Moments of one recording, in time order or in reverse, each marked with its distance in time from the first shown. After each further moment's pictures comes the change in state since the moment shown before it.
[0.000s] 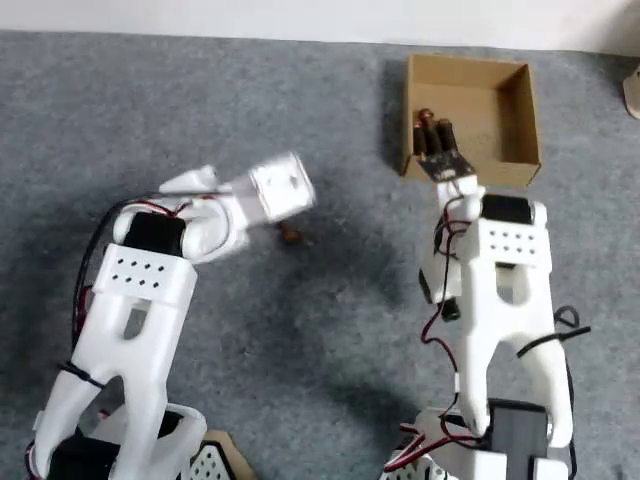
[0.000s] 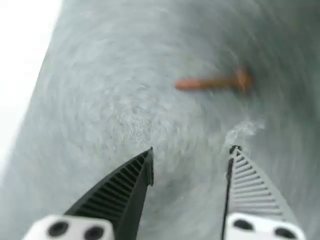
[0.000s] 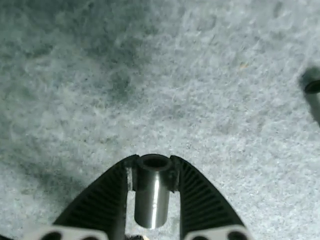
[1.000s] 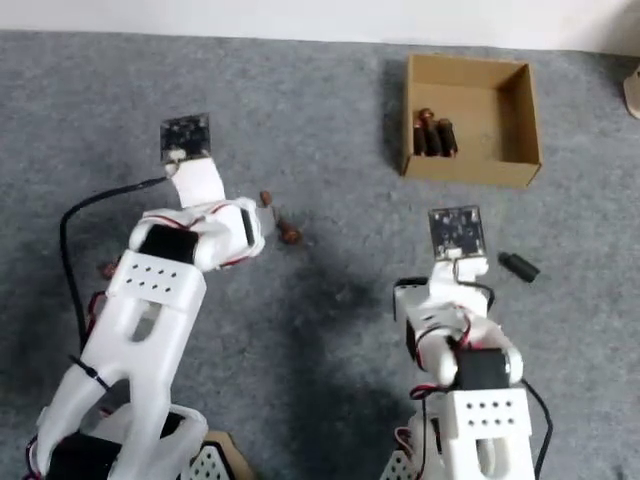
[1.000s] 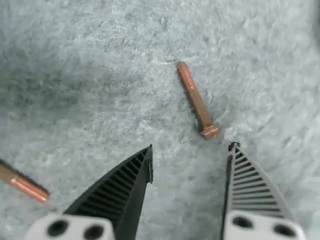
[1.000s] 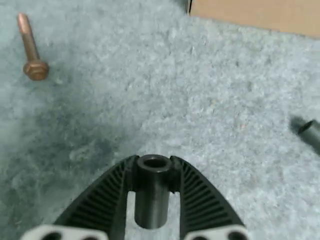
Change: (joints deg) left arm 2.0 0.6 6.1 -2.6 69.5; right arm -9.0 -56.2 45.7 -28.8 -21.0
